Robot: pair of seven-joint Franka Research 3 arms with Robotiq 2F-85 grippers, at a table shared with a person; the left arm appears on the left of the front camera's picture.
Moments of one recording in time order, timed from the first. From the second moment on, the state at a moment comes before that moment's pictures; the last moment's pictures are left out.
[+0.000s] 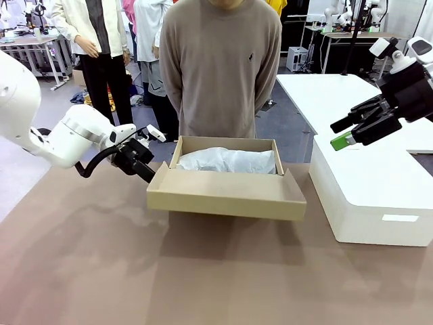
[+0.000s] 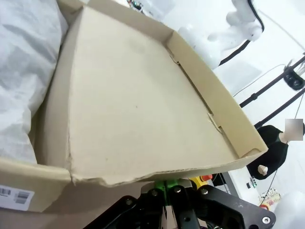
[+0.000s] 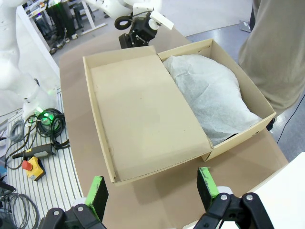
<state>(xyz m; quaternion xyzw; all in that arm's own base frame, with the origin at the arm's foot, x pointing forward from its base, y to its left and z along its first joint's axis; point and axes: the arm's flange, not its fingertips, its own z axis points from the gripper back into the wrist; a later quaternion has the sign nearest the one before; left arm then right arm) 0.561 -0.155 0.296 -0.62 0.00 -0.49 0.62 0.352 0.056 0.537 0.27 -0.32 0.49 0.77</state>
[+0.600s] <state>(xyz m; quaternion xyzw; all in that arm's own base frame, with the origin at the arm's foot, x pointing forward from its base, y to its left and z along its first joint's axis) 0.577 -0.147 0.348 -0.61 -0.08 -0.45 0.65 0.352 0.056 0.537 0.27 -0.32 0.49 0.77</state>
